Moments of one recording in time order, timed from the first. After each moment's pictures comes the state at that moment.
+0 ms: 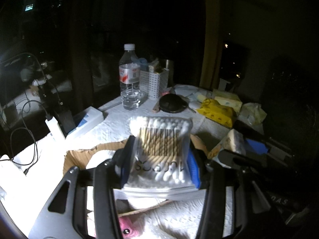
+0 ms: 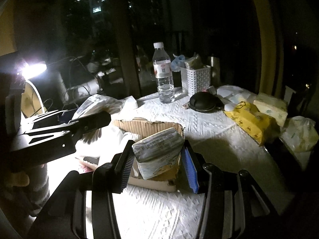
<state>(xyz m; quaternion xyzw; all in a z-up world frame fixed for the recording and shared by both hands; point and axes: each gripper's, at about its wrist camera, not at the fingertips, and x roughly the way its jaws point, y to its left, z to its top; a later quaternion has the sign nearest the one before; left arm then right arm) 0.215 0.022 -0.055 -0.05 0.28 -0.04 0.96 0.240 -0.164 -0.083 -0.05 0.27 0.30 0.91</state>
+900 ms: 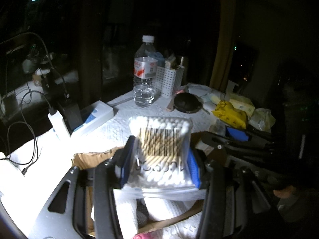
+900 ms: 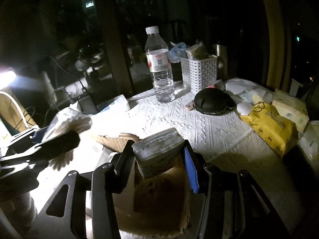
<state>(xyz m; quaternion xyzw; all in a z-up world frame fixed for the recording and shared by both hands) 0.241 0.060 -0.073 -0.08 0.29 -0.02 0.95 0.313 -0.115 -0.104 -0.05 0.31 0.27 0.91</state>
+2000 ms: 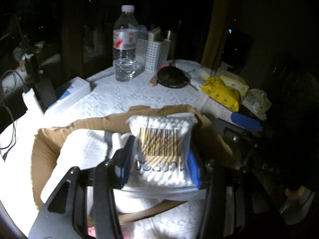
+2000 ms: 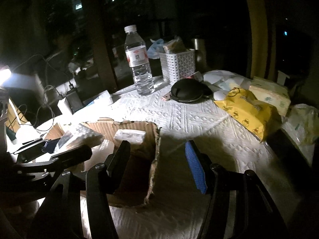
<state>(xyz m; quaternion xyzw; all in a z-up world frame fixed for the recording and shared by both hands) 0.259 0.013 -0.105 -0.09 0.36 -0.05 0.93 0.297 -0.169 -0.114 -0.03 0.31 0.24 0.92</state>
